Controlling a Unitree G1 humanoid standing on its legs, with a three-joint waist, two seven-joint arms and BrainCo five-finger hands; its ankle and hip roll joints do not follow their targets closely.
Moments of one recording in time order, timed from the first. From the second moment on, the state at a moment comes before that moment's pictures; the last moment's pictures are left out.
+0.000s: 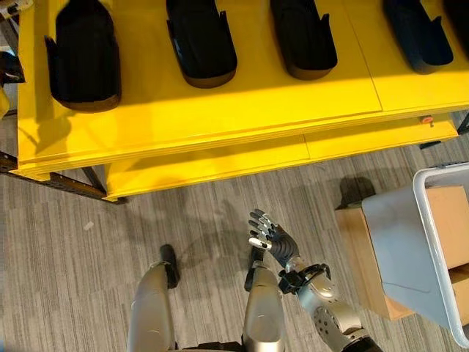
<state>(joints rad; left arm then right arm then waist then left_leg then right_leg) -1.07 1.04 -0.37 0.62 -0.40 -0.19 0.36 0.07 -0.53 0.39 0.02 0.80 -0.08 0.16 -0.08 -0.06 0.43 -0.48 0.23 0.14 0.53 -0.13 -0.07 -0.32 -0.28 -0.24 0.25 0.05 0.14</state>
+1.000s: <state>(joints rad) -0.21 0.79 -0.12 0.08 0.31 -0.20 0.27 0.09 -0.52 0.30 0.01 0.76 -0.08 0.16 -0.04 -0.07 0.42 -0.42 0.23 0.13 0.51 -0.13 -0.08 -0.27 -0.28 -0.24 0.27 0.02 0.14</state>
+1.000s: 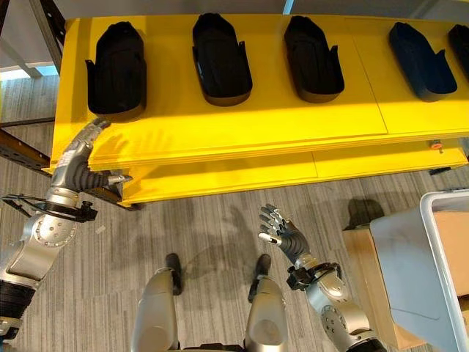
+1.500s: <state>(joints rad) -0.31 0.71 -0.24 0.30 0.37 -0.16 0.28 0.07 -0.52 0.30 0.01 0.76 -0.08 0.14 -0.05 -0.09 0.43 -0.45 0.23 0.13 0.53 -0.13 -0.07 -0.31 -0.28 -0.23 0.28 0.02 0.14</state>
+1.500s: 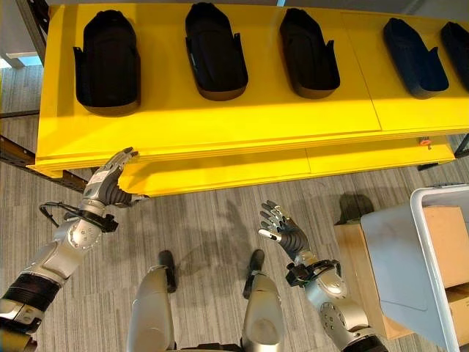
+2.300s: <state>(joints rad) -0.52 0.72 -0.23 0.46 0.34 -0.11 0.36 0.08 -0.52 0.31 0.01 0.76 -0.08 0.13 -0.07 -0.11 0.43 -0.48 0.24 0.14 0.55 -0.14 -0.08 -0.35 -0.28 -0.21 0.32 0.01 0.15</state>
